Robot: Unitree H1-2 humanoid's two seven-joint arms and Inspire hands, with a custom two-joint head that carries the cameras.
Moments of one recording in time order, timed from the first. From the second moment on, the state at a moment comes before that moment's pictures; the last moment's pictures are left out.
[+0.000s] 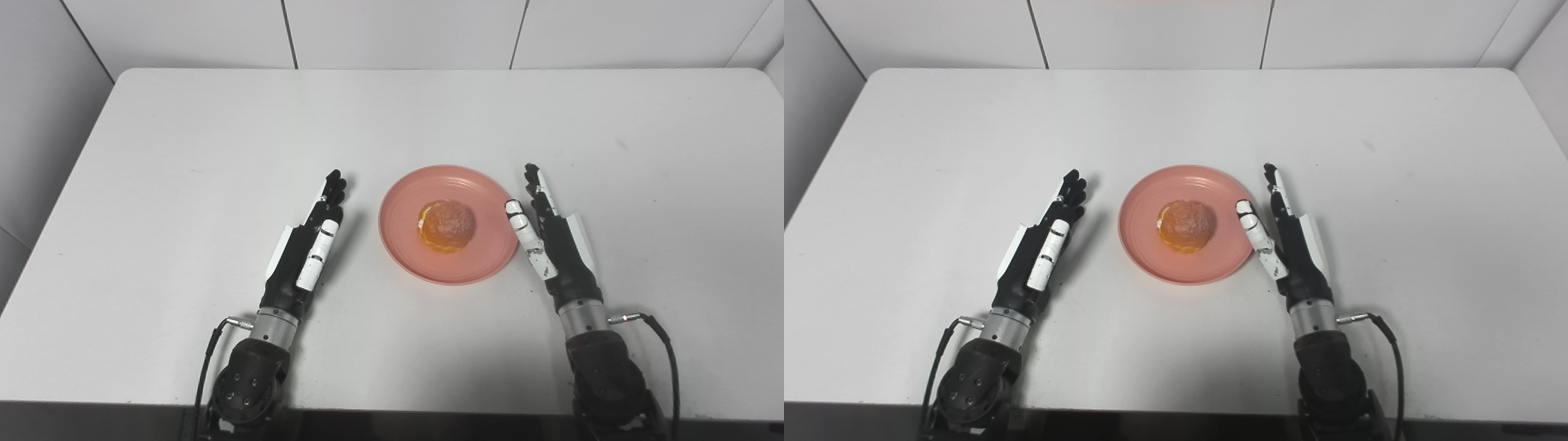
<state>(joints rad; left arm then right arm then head) 0.02 0.03 -0.10 -0.11 0.09 -0.08 -0.12 -0.06 -0.05 0.13 -0.17 -0.29 0.13 -0.01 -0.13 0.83</state>
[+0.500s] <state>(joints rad) 0.02 0.03 -0.11 -0.10 0.11 -0.09 -0.11 -0.06 -0.05 0.13 -0.17 -0.29 0.13 -0.01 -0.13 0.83</state>
